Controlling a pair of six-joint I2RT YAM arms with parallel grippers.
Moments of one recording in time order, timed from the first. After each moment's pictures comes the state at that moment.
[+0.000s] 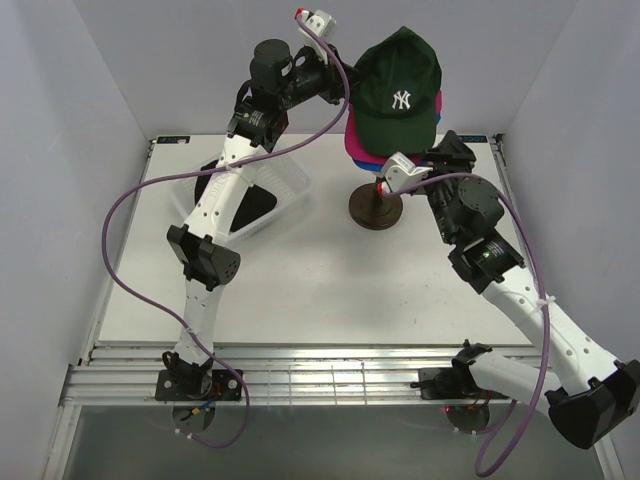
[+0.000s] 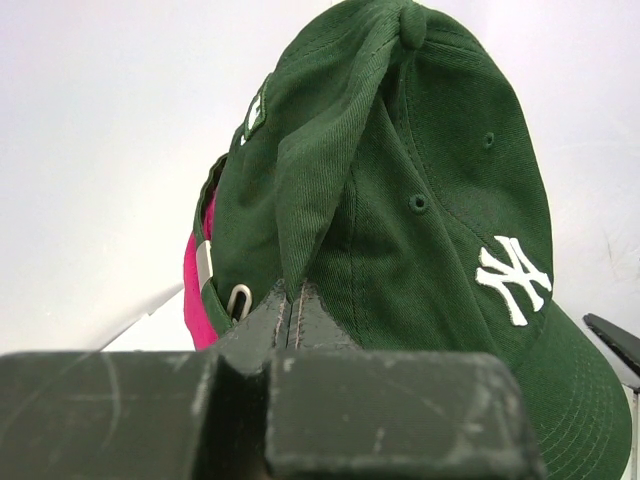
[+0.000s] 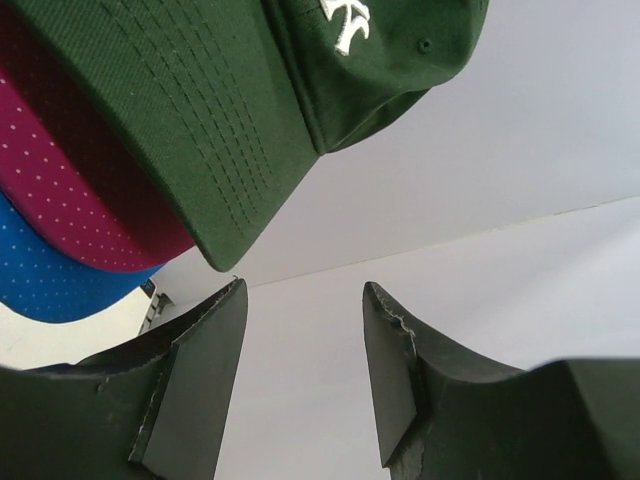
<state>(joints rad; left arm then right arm) -0.50 2.20 2.65 -0.32 0.48 -0.18 0.57 1.01 1.02 0.13 0.35 -1.31</state>
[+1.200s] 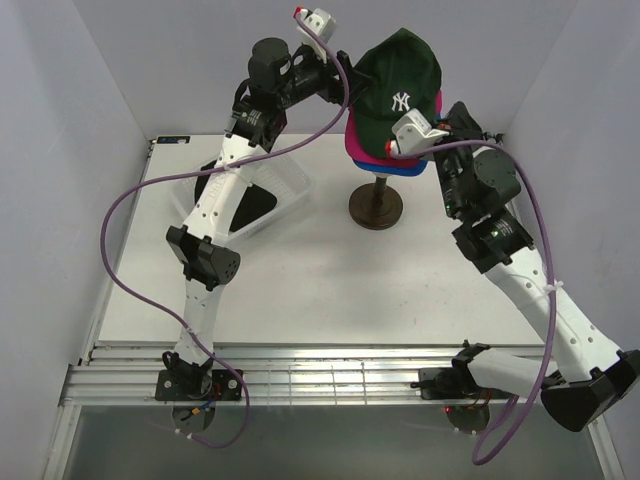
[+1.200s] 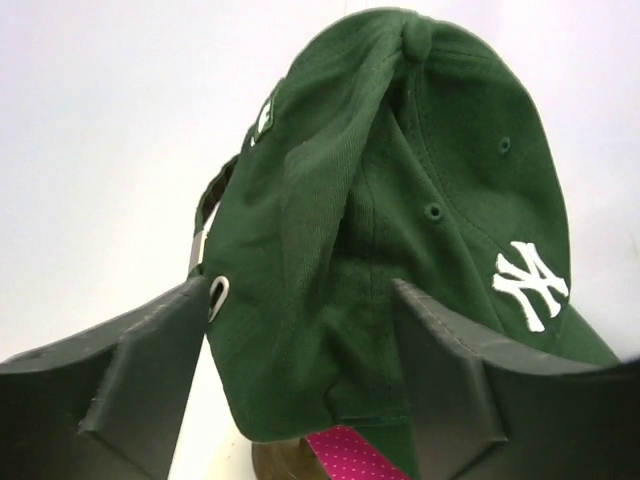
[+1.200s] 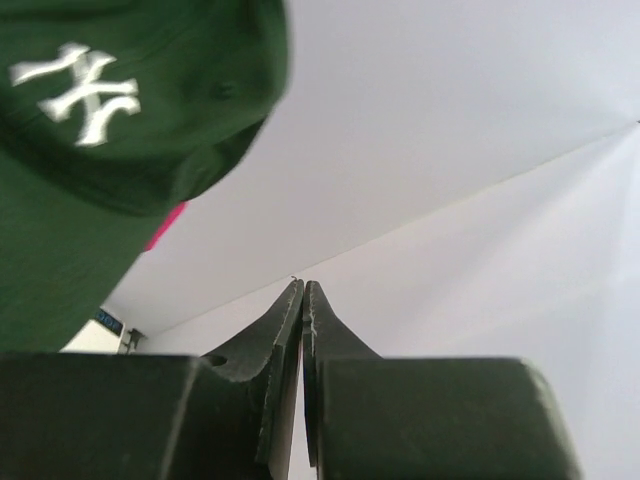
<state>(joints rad) -0.50 2.20 2.65 -0.34 0.47 -0.15 0.57 1.10 1.22 0.13 0.41 -1.28</state>
